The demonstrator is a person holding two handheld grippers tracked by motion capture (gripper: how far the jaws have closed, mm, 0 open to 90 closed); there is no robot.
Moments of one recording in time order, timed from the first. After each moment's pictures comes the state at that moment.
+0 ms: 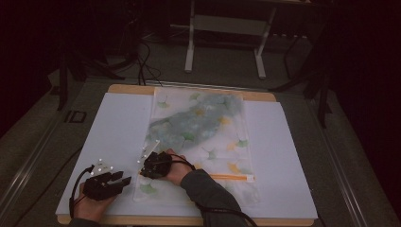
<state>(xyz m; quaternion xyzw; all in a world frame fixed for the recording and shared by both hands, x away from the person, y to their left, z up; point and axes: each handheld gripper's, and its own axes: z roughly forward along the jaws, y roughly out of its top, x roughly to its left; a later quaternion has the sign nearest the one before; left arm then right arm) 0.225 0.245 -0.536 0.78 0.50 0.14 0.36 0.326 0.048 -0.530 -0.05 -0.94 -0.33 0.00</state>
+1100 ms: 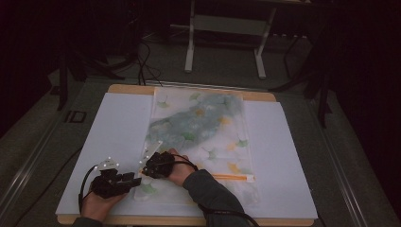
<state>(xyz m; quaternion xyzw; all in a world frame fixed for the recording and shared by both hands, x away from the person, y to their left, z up) 0.239 0.231 -0.539 0.77 0.49 0.03 0.42 0.321 0.040 -0.520 -0.04 -0.94 -0.33 -0.02</state>
